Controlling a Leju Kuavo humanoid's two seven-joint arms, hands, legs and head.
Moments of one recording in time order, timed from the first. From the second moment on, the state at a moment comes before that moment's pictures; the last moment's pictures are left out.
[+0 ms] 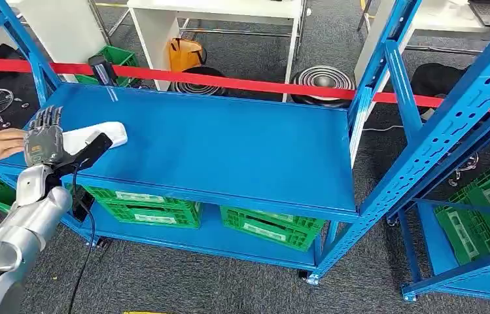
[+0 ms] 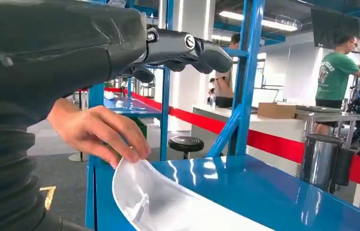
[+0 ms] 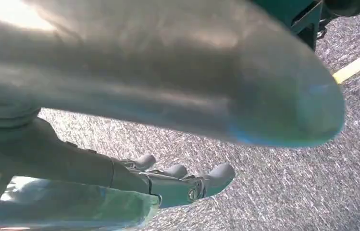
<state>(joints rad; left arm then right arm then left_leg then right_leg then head) -0.74 0.31 -0.19 -0.39 -1.03 0.50 -0.04 -0.11 -0.16 1.09 -0.29 -0.21 -0.04 -0.12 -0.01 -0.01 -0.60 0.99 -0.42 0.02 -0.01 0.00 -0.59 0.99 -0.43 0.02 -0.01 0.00</state>
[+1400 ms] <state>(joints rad) -0.74 0.33 -0.17 -0.38 -1.03 0.47 0.01 -0.08 -0.14 1.08 -0.29 -0.23 -0.02 -0.12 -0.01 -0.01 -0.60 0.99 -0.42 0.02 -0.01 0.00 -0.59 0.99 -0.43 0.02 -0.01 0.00</state>
